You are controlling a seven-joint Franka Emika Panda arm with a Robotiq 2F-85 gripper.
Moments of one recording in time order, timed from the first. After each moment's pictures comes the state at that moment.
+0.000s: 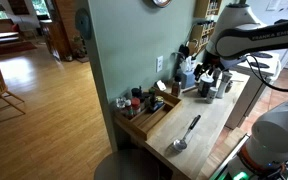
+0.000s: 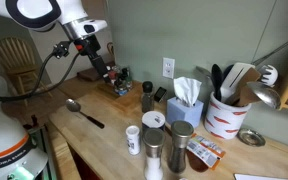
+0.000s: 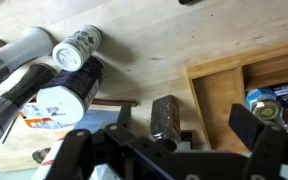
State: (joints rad) arm -0.16 -0.83 -0.03 -2.76 -0.15 2.19 0.02
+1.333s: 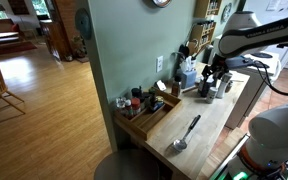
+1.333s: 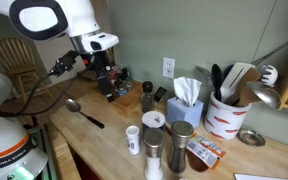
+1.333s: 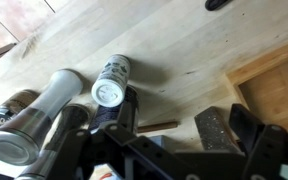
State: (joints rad) arm -0.29 -0.72 -0.14 -2.74 -0.15 2.23 0.04
